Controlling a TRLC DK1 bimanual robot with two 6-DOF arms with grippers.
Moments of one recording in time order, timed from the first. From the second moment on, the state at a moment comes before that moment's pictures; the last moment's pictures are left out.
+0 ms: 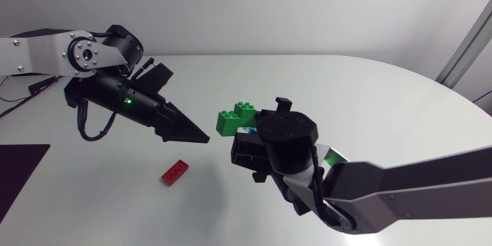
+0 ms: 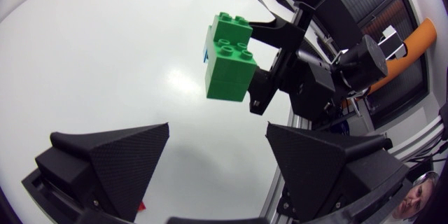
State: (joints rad) left arm -0.24 1.59 1.16 -0.83 0.84 0.51; right arm 0.92 1.59 0.66 0.63 0.61 -1.01
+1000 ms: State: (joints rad) left arm -0.34 1.51 1.07 -0.57 0.73 0.39; right arm 0.96 1.62 0.71 0.60 0.61 -1.01
